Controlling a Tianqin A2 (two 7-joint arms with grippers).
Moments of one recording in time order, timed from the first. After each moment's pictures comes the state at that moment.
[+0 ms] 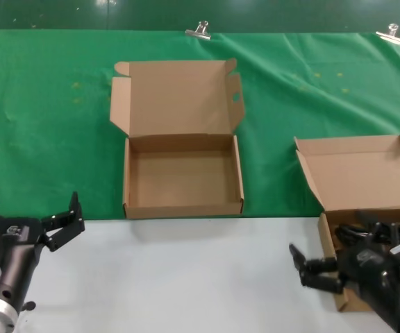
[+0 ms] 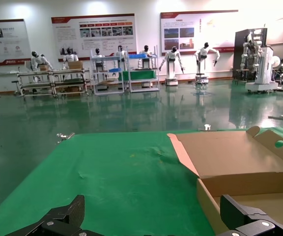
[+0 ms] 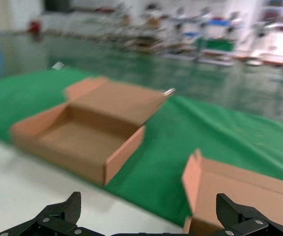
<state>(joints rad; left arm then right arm) 0.00 -0.30 1.60 -1.60 -1.80 0.00 0.00 0.12 0.72 -2.01 1.64 2.04 0.08 -0.01</state>
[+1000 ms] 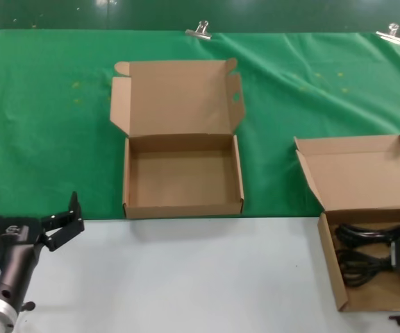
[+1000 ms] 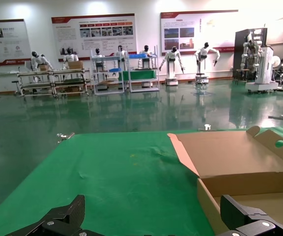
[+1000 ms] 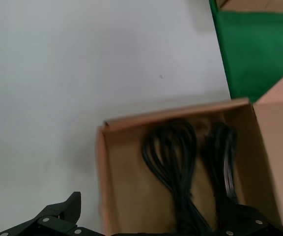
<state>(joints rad) 0.00 -0.30 1.60 -1.60 -1.80 0.00 0.00 0.99 1.03 -2.66 1.48 1.19 -0.85 0.52</state>
